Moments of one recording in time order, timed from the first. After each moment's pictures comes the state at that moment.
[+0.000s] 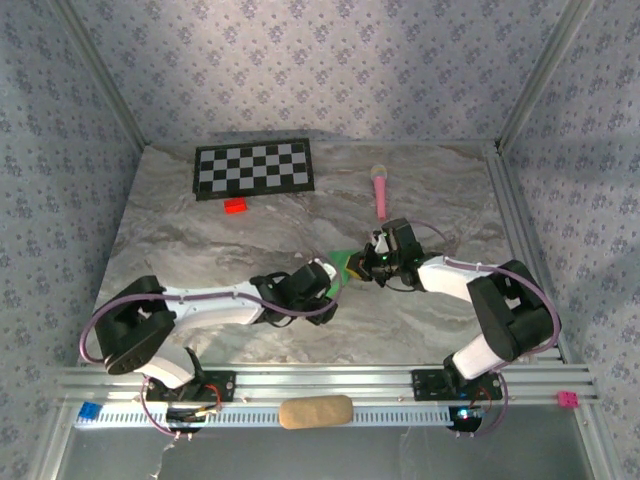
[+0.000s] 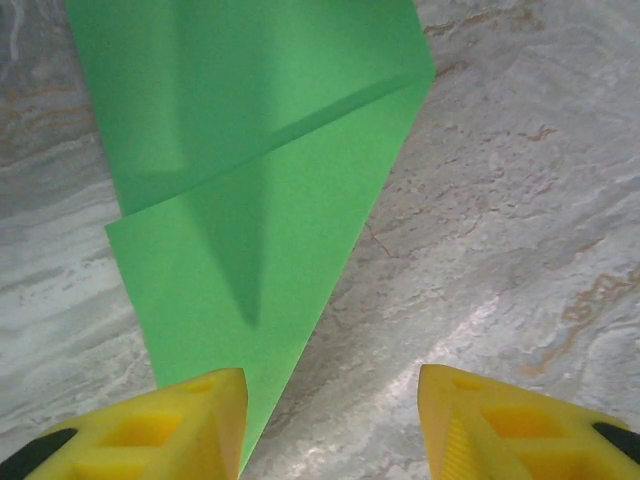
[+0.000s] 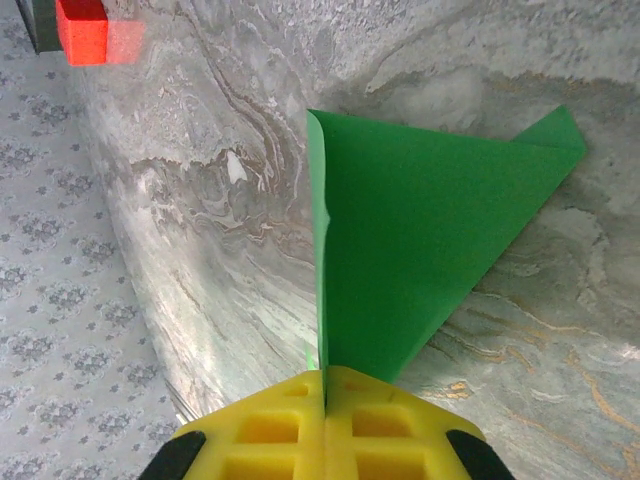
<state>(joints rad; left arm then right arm) -1.10 1.50 0.78 -0.25 -0.11 -0.44 0.47 1.53 0.64 0.11 -0.56 1.06</state>
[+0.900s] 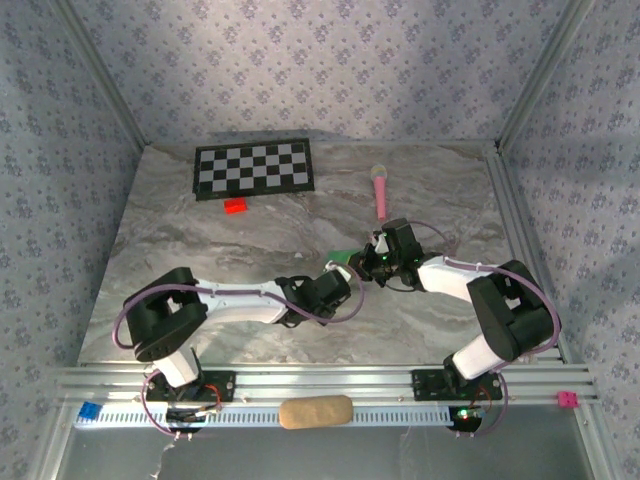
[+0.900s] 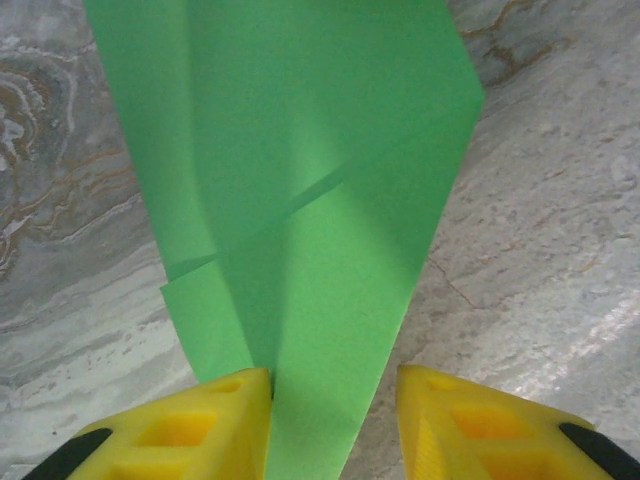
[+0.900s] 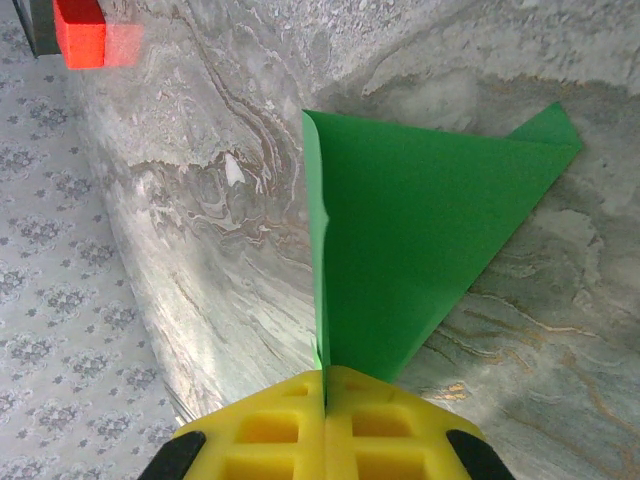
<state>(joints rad) -1.16 1.67 0.90 -0.31 -0.33 -0.35 0.47 1.53 0.64 0.11 -0.56 1.06</state>
